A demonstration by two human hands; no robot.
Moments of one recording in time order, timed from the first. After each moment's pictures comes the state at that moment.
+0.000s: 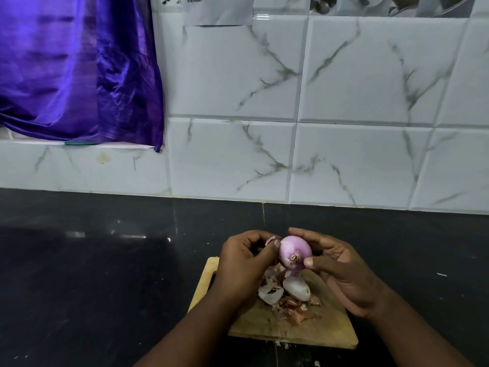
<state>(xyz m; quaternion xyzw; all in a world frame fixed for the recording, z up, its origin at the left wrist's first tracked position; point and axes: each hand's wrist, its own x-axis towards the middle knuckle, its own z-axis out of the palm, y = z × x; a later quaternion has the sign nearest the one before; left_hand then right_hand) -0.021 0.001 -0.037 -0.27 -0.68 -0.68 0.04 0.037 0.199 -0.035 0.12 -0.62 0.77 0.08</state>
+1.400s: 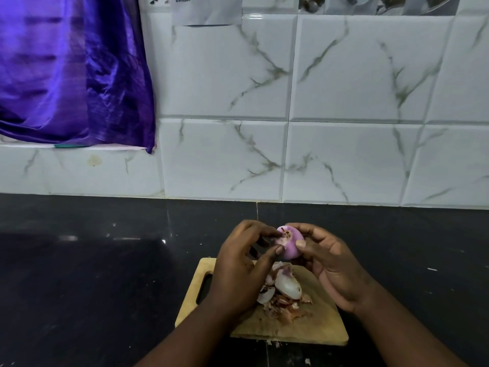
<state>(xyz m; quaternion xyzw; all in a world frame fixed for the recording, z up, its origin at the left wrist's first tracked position) -0.013 0.006 -0.036 -0.39 -0.69 -0.56 0.23 0.036 0.196 -0.031 0.08 -0.58 0.80 0.11</state>
